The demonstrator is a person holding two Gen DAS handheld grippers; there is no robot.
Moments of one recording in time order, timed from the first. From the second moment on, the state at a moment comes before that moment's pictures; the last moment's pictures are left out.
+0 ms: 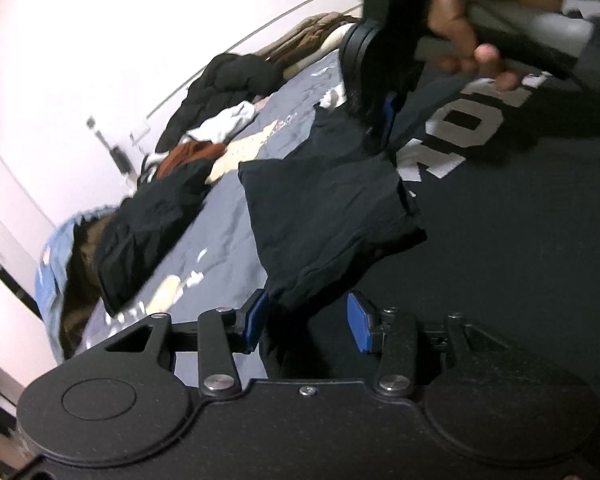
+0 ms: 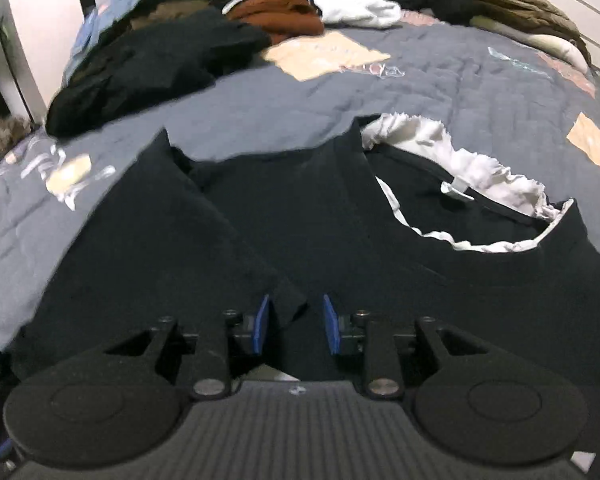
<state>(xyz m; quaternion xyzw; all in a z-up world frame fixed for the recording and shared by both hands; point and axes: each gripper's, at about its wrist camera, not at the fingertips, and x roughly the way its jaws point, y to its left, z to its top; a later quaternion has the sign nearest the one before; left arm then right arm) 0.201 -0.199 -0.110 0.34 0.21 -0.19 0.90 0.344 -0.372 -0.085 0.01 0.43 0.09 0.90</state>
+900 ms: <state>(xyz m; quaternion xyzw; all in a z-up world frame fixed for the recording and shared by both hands) 0.202 -0.187 -0.092 0.30 0.24 -0.22 0.90 0.250 -0.355 -0.056 0.11 0.42 0.15 0.89</state>
